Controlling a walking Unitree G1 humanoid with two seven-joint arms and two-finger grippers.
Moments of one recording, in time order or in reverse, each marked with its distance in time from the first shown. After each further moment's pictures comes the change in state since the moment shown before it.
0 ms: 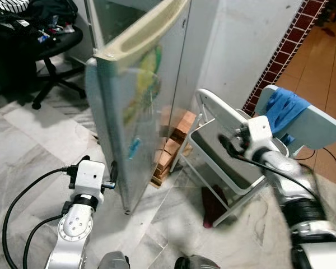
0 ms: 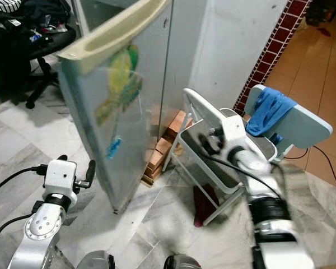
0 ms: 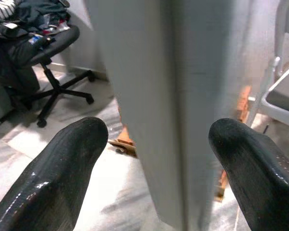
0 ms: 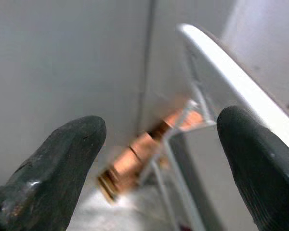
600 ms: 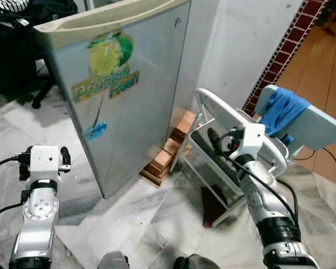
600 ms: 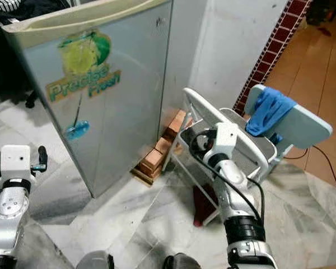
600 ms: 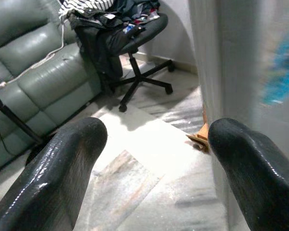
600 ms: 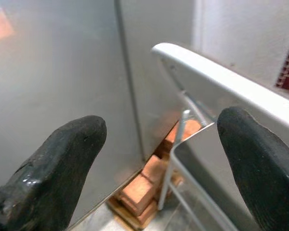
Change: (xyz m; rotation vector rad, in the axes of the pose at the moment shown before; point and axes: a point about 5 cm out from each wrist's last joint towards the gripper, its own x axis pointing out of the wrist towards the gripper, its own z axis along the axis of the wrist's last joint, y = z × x) left arm 0.019 0.085 -0.010 0.072 0.062 0.337; right arm -0.011 0.020 -0.011 0.230 -0.130 -0.173
